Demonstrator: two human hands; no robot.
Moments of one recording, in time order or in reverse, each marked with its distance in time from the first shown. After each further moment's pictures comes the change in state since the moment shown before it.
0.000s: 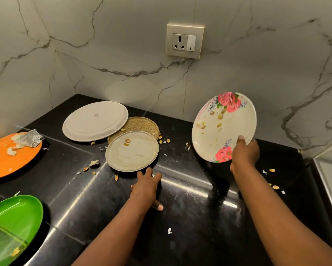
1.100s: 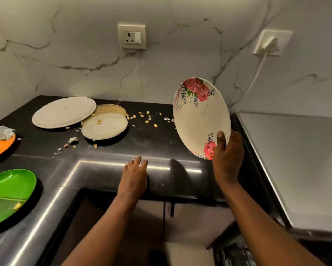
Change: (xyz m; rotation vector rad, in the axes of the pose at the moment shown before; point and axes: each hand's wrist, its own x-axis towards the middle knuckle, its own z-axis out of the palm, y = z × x) left_hand -0.137 0.026 0.105 0.034 0.600 0.348; right_hand -0.190 0.043 -0.230 -0.186 0.153 -0.727
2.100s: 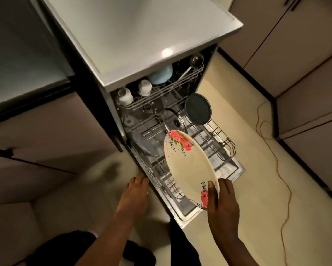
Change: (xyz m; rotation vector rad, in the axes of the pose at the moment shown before) left_hand -0.331 0.335 0.188 -0.070 -0.784 0.642; right_hand -0.370 0.167 -0.447 -0.675 -0.011 0.640
